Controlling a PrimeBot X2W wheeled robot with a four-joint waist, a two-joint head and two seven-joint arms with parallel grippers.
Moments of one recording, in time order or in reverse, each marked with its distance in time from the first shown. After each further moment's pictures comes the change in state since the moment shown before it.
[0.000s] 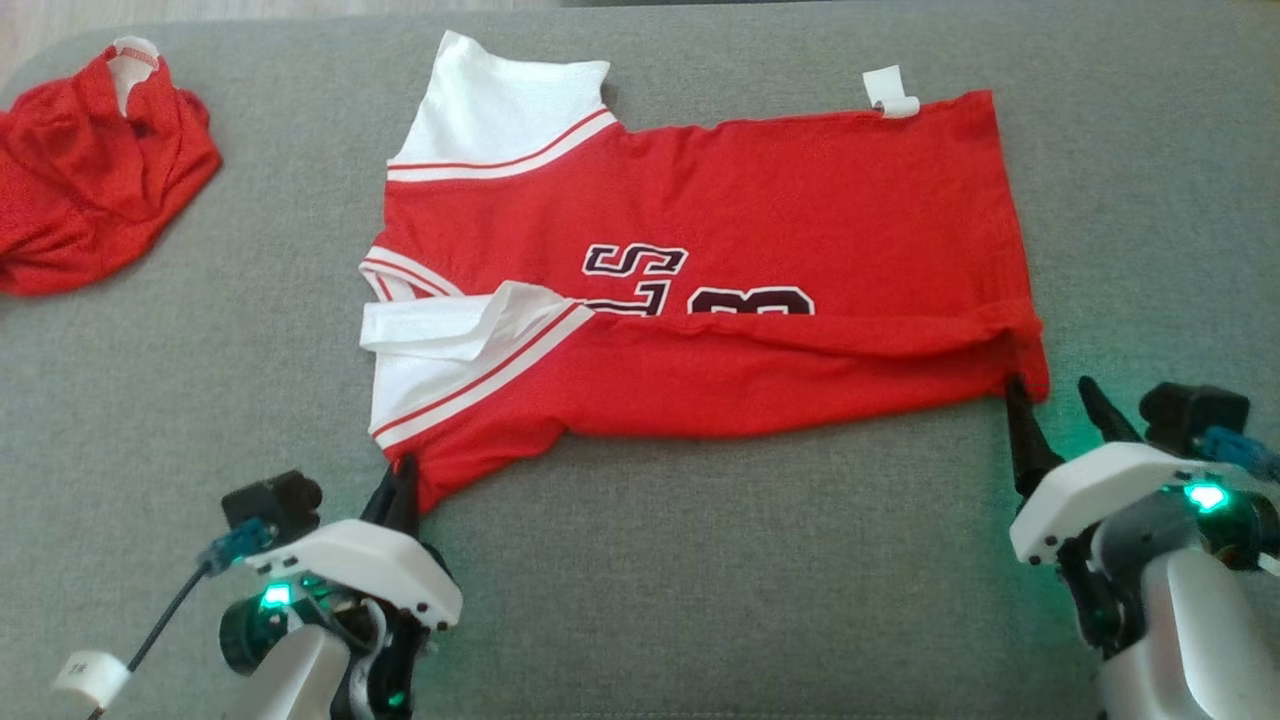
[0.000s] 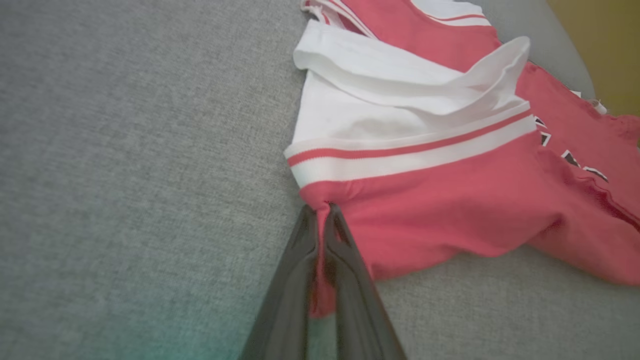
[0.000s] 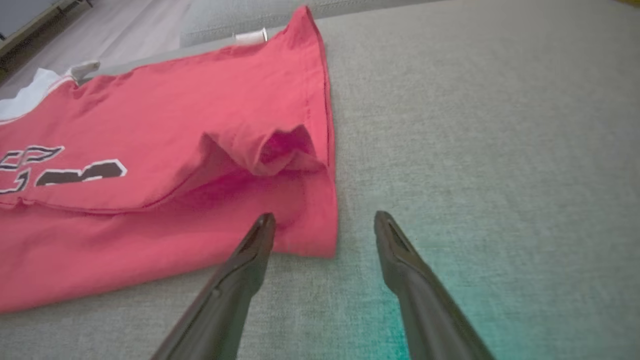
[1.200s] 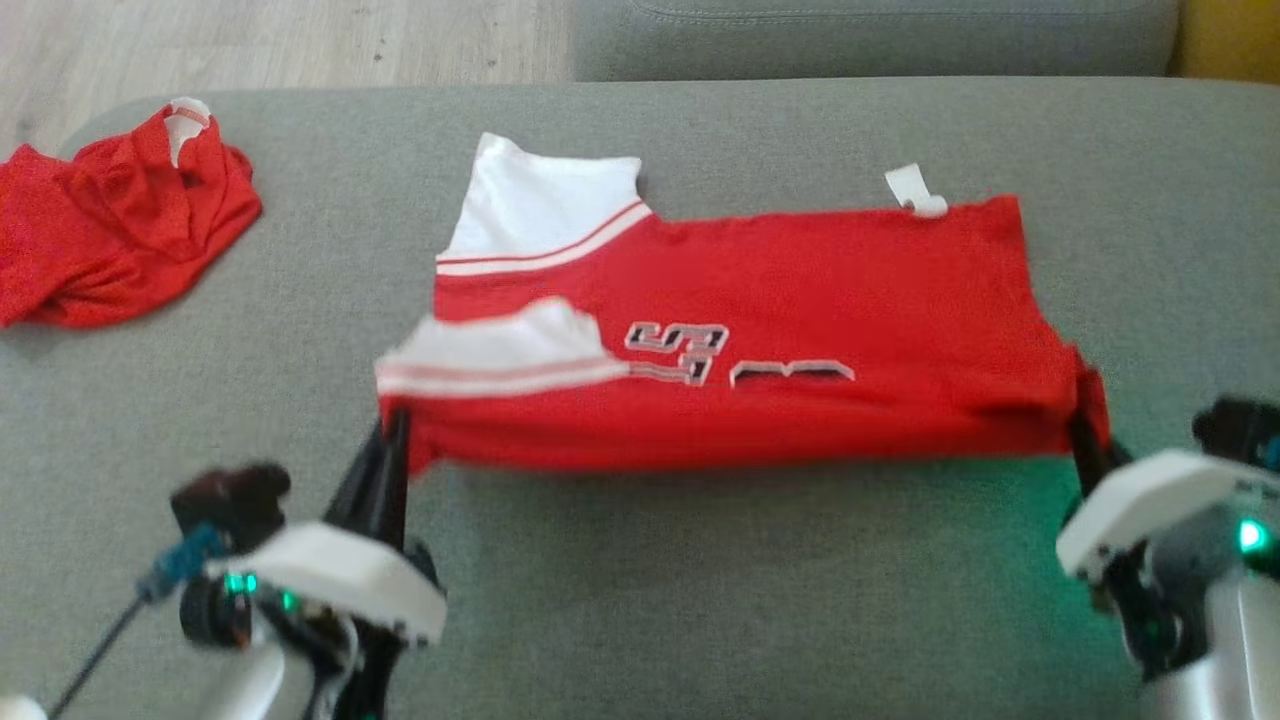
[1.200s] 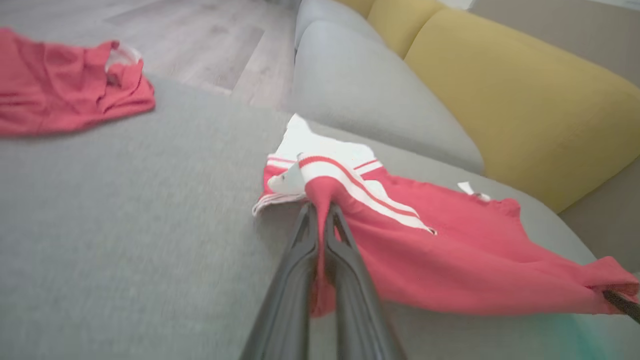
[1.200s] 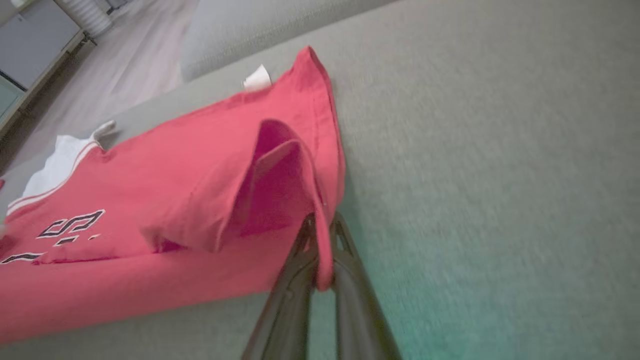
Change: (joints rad) left arm 0.073 0.122 -0.006 -0.393 0.045 0.048 0.019; right arm 0.012 -0.001 -0.091 -0.053 0.144 0.000 0.205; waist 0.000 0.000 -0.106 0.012
